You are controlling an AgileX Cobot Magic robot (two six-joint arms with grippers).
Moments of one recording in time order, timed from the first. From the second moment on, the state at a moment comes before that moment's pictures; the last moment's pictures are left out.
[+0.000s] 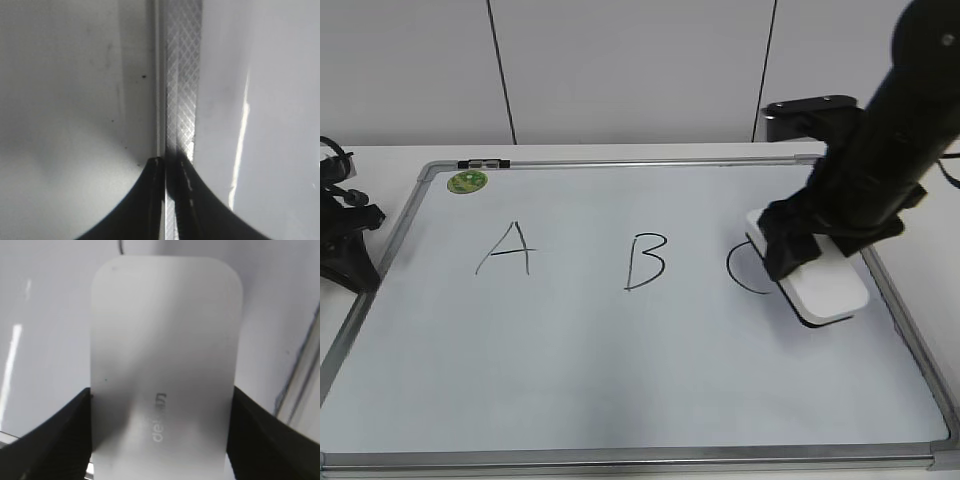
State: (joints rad) left arm 0.15 2.17 -1.47 -0.39 1.02 0.31; right arm 0.31 1.70 -1.20 0.09 0.91 -0.09
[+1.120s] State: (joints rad) left arm 0.15 2.17 -1.48 -0.39 1.02 0.31; right arm 0.44 2.43 -2.19 0.09 1.22 -0.14
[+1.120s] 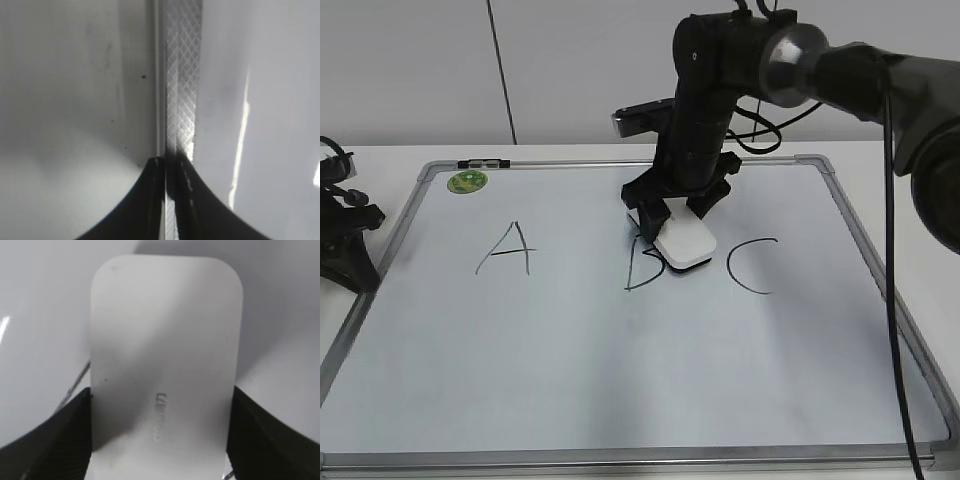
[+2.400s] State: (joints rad) left arm 0.15 2.17 -1.48 -0.38 1.02 0.31; right arm 0.66 2.47 -2.21 0.00 1.22 -0.17
